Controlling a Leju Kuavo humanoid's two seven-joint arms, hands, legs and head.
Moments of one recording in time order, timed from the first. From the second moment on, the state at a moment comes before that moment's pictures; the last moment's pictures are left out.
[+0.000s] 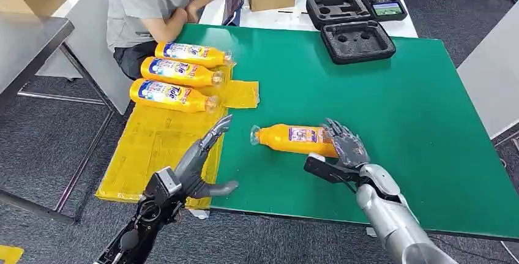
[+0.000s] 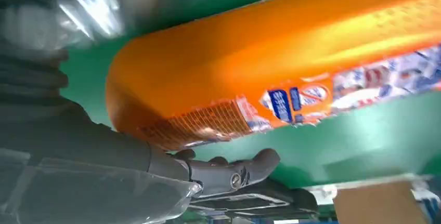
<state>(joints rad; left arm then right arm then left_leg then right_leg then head) -0.20 -0.03 -0.33 -1.36 -0.25 -0.31 -0.70 -0.53 -0.11 0.32 -0.65 1.08 -0.30 -0.40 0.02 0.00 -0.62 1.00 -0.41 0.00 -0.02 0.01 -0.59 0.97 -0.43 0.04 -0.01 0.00</state>
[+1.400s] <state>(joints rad) -0.23 -0.03 -0.36 -1.33 -0.27 -0.29 -0.70 -0.69 -0.11 0.49 -0.48 1.23 -0.13 -0.26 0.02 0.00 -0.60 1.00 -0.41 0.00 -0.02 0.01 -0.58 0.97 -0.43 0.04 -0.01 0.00</state>
